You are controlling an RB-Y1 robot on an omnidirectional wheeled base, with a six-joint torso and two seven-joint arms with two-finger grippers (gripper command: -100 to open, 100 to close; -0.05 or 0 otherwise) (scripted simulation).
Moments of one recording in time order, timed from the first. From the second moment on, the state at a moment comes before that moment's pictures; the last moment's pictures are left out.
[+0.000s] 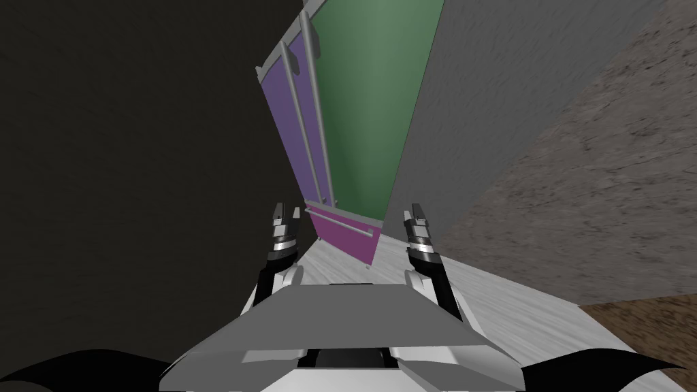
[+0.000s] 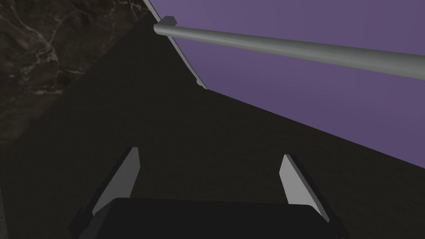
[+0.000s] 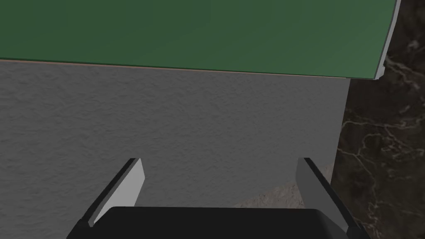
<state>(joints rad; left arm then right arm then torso) 0.47 0.04 -0.05 -2.28 0.11 -0.52 -0.16 0.55 0.02 -0.05 -2.30 0.07 -0.43 0.10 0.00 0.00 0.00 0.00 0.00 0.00</state>
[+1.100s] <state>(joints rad) 0.47 0.06 -0.06 -2.27 0.11 -0.53 -0.16 0.55 0.02 -0.05 -2.30 0.07 -0.43 0.10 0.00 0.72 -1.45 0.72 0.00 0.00</state>
